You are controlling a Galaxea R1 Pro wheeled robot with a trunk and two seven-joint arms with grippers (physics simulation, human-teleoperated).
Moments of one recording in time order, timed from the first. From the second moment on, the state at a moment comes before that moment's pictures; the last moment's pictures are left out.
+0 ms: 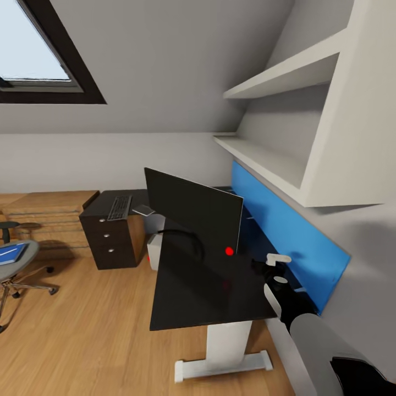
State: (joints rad) left arm -0.07 0.02 0.26 -0.36 0.12 -0.30 0.18; right arm -0.81 0.01 -0.09 -0.47 0.02 0.00 -0.17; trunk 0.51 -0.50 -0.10
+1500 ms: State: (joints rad) left arm -0.07 0.02 0.25 -0.36 0.12 -0.31 0.17; right arm -0.86 -0.06 -0.10 -0.35 0.01 -0.02 -0.20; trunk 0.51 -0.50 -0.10
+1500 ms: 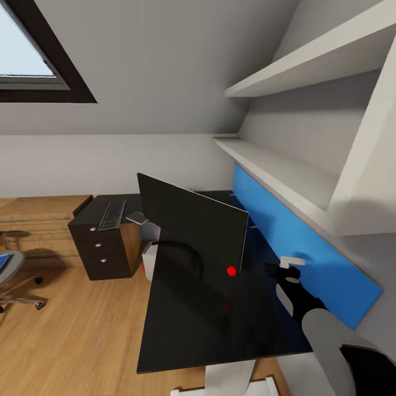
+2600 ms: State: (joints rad) left arm -0.07 0.02 0.25 -0.36 0.11 -0.31 0.17; right arm -0.86 0.00 -0.10 -0.33 0.02 -0.14 -0.19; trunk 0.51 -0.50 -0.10
